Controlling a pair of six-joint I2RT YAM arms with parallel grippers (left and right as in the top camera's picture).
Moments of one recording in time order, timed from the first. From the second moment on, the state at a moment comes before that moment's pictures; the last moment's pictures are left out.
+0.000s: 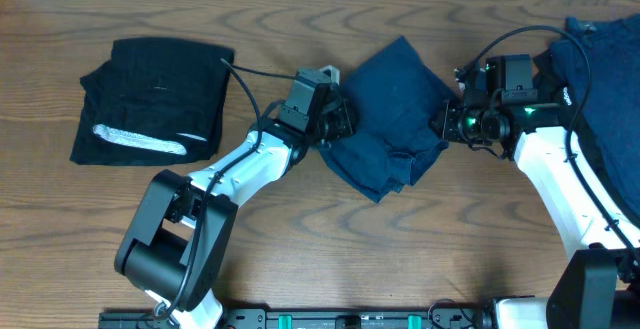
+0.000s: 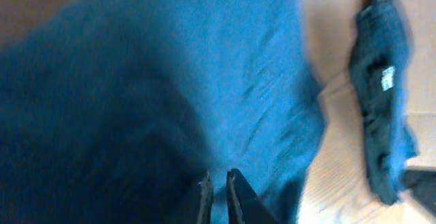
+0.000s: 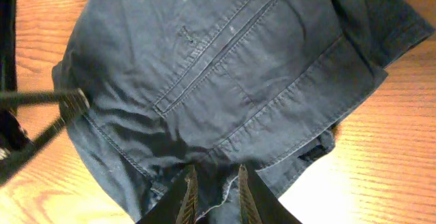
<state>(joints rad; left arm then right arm) -0.49 1.82 1.03 -0.02 0.36 -0.76 0.08 1.55 1.08 -0.63 -0.36 0.26</state>
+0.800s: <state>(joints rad) -0.48 1.82 1.03 -0.33 0.27 -0.57 0.08 1.89 1.09 -0.46 -0.37 0.10</state>
